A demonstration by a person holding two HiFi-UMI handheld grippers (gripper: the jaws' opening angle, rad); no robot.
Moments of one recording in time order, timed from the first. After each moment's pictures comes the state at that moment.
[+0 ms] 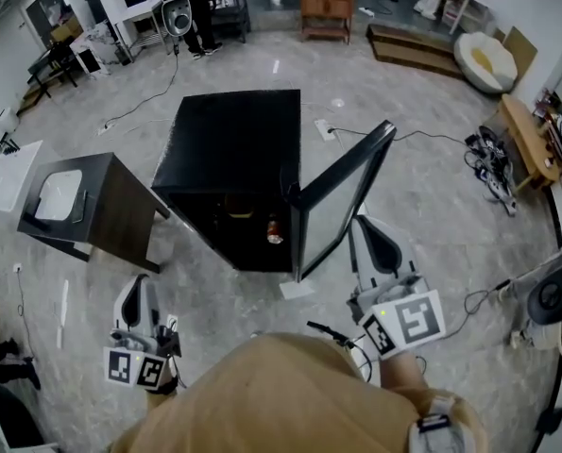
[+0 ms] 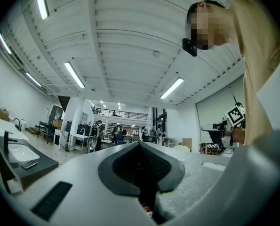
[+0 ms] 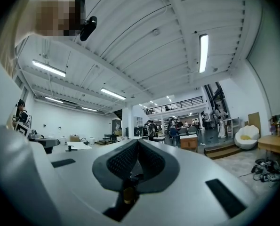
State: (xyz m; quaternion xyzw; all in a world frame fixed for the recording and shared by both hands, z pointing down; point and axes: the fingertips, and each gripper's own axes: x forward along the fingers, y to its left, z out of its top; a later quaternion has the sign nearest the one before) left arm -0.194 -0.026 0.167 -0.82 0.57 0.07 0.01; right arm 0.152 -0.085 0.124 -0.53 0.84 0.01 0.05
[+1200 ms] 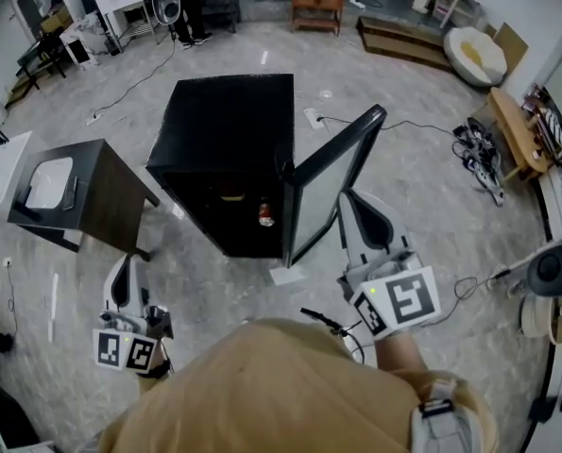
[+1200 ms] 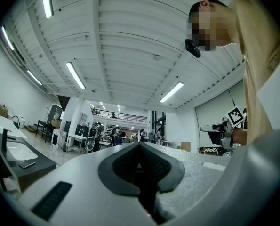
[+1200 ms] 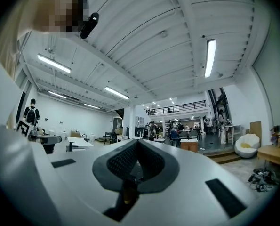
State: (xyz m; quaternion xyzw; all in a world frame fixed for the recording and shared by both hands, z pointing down) left arm -0.209 -0.016 0.159 -0.82 0.57 0.09 0.00; right arm 0.125 -0.069 0.106 -0.53 0.85 0.04 0.02
